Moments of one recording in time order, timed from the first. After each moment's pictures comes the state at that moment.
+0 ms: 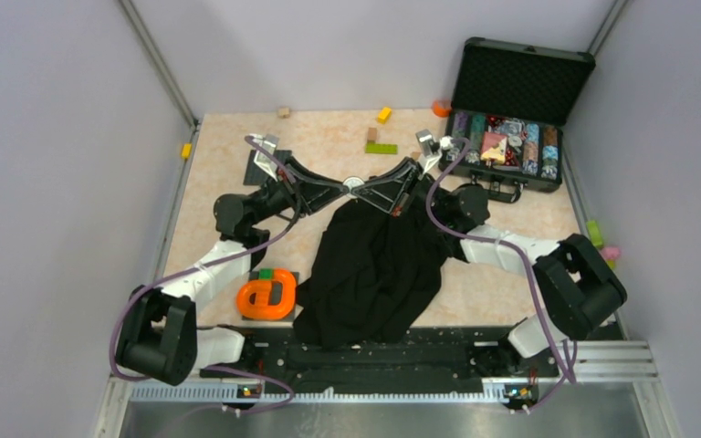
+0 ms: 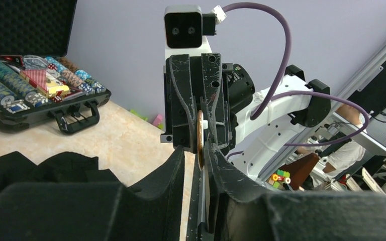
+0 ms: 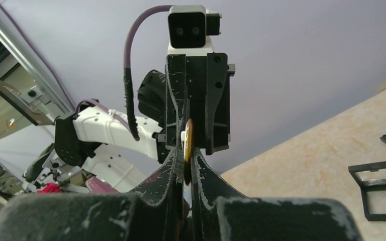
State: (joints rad) left arm -0.31 1.26 0.65 1.23 0.90 -1.10; right arm 0.63 1.51 0.77 1.35 -0.65 1.03
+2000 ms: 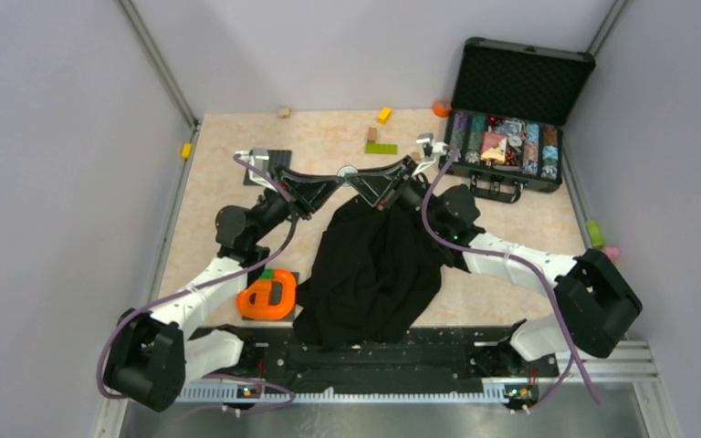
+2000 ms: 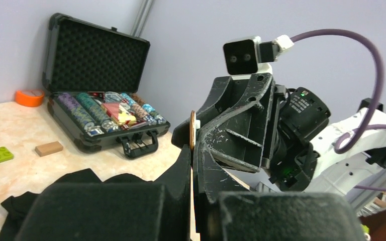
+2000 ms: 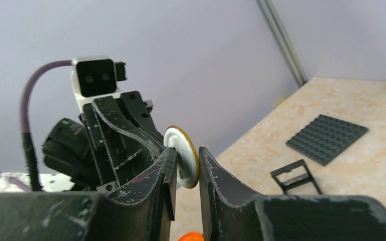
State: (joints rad) left arm -0.39 1.12 0.56 1.09 0.59 -0.82; right arm 0.75 1.40 0.78 1.03 -0.23 0.73
